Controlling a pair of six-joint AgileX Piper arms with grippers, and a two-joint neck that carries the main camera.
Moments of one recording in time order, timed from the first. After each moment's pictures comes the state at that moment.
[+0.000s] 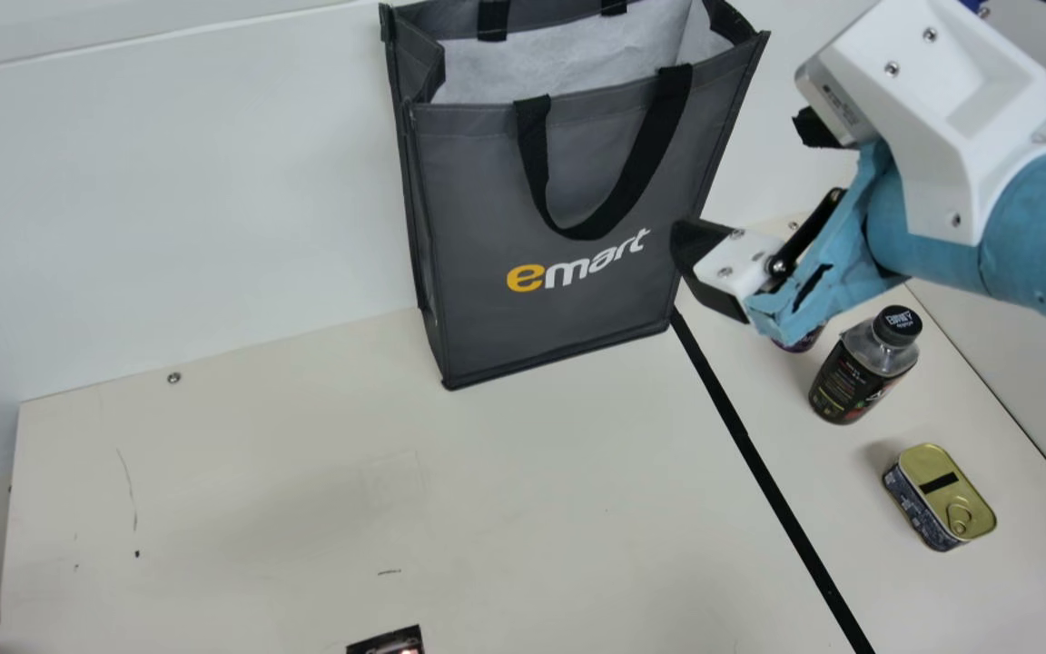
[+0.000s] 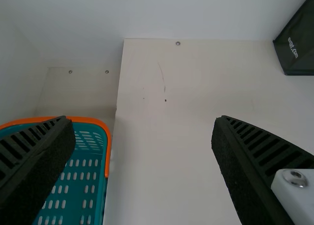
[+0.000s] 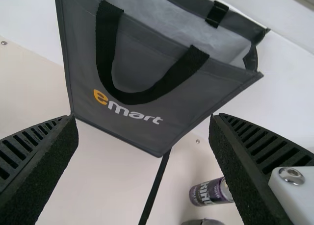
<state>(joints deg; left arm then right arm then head) -1.6 43.3 -69.0 -1.5 69.5 0.0 -7.2 74.2 -108.6 14.0 69.9 -35.2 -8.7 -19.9</state>
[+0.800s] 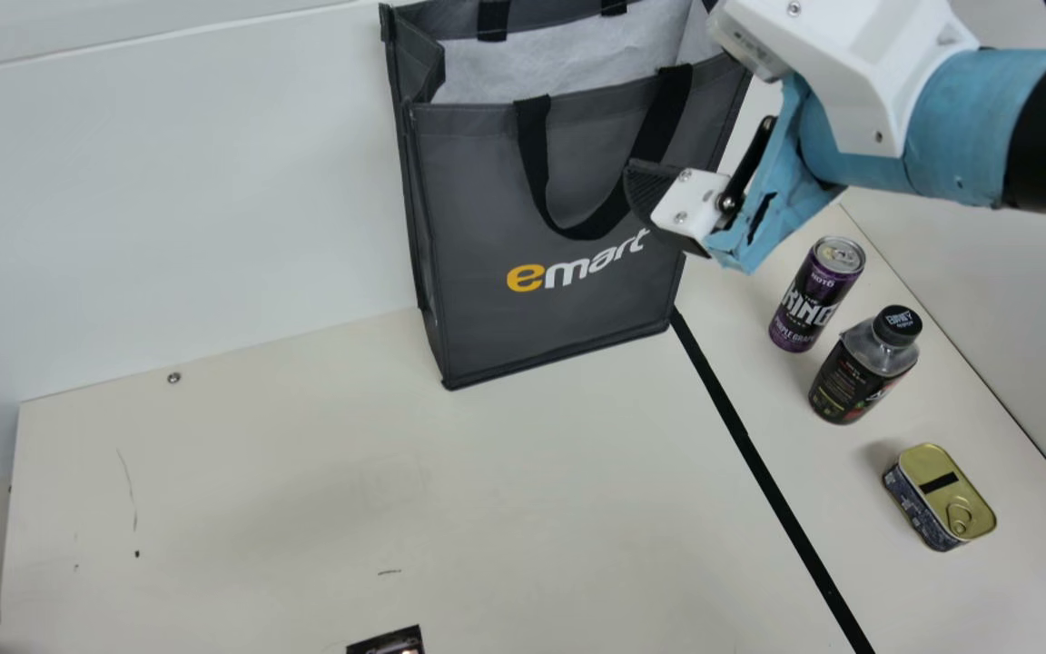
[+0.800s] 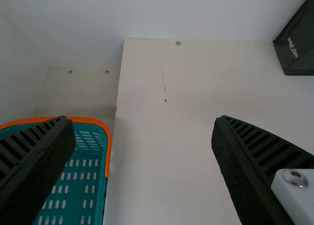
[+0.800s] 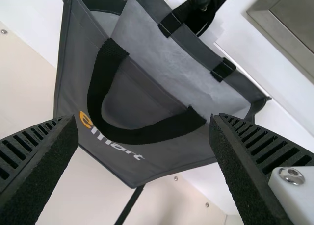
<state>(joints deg) -1.6 43.3 -69.0 -1.5 69.5 0.0 -6.3 85.1 -120.7 18.5 69.9 -49.8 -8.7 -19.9</state>
